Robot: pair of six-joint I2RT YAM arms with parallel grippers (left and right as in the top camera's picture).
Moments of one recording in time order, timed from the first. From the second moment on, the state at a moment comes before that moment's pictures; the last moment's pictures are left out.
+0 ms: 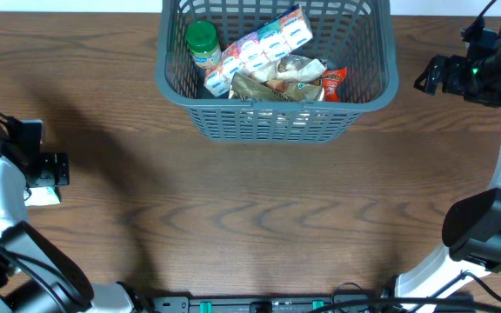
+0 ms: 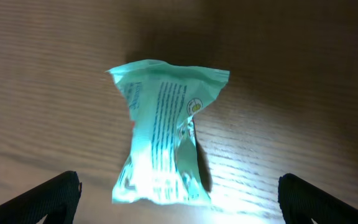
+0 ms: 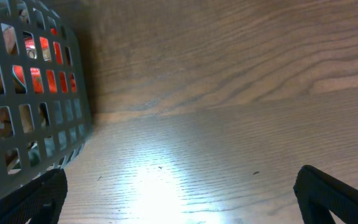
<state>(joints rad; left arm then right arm) 0.62 1.62 1.08 -0.65 0.00 0.54 -0.31 1.90 1.99 -1.32 -0.16 -0.08</state>
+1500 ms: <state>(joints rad) 0.63 1.86 1.08 -0.53 0.02 0.48 -0.31 1.90 1.99 -1.34 -0.16 -0.06</state>
